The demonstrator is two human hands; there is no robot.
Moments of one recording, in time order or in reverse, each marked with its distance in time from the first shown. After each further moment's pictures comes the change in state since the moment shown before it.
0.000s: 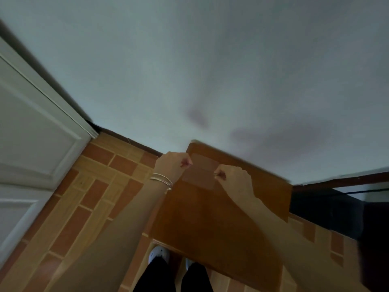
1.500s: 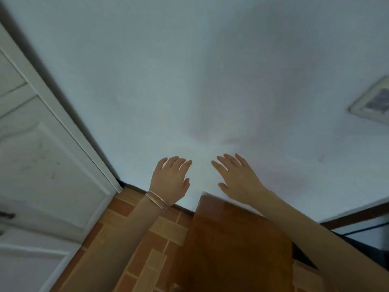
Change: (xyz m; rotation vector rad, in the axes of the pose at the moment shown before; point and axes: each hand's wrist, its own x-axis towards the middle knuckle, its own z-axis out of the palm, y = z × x) left_hand -0.063 0.092 -0.214 0.550 0.389 0.349; right_hand 0.005 -0.107 -0.210 -0.496 0.148 -0.477
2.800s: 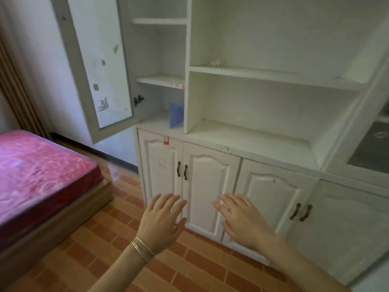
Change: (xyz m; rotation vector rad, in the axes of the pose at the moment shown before) left_hand -0.644 0.202 -0.275 0.586 0.290 -1.487; right_hand -0.230 -0.524 -0.199 0.116 0.595 -1.633
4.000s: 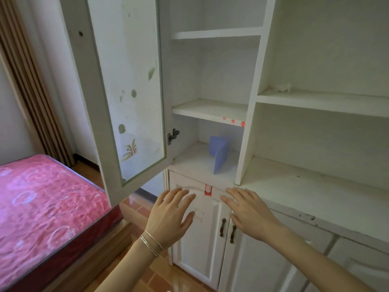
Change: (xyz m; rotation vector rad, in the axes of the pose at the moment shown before) left_hand 0.241 -0.335 0.057 0.064 0.112 -0.052; right_hand 0.427 0.041 0.132 -0.005 0.189 -0.096
